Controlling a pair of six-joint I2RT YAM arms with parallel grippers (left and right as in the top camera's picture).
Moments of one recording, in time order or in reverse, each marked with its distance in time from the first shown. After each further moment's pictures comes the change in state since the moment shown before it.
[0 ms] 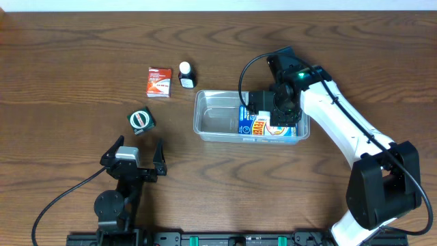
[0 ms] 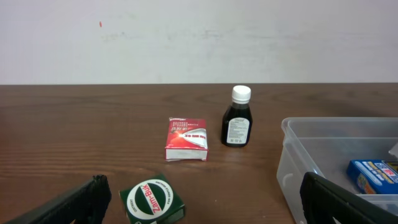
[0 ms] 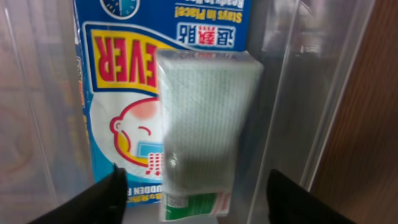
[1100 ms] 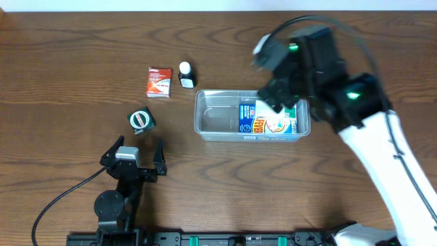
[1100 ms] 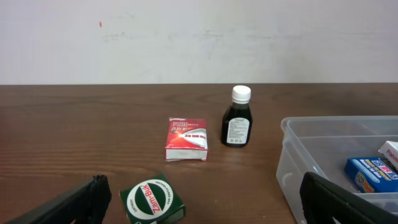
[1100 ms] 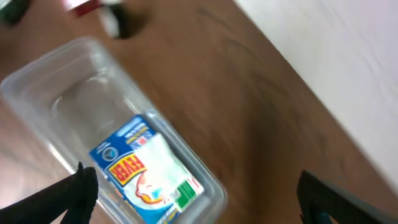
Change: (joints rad) left arm 0.000 0.000 0.000 0.000 0.000 0.000; right arm 0.041 -0.347 0.214 -0.023 0.013 0.772
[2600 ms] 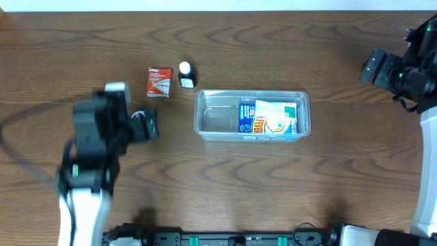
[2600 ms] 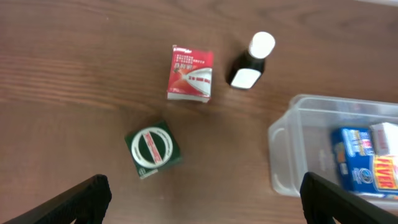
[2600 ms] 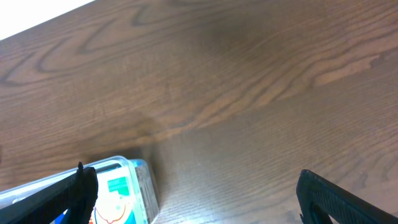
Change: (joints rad) left arm 0.000 0.996 0.894 -0.560 -0.023 -0.051; right arm -0.632 0.004 -0.003 -0.109 -0.057 0.611
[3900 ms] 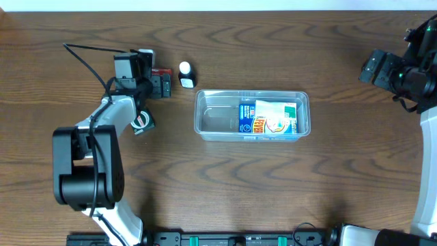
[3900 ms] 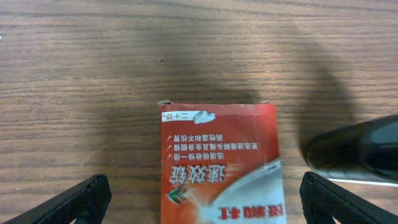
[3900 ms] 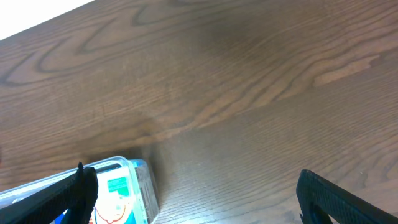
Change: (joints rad) left arm 0.000 0.895 0.151 0.659 0.001 0.133; right arm 0.000 0.000 0.000 0.000 0.000 0.000
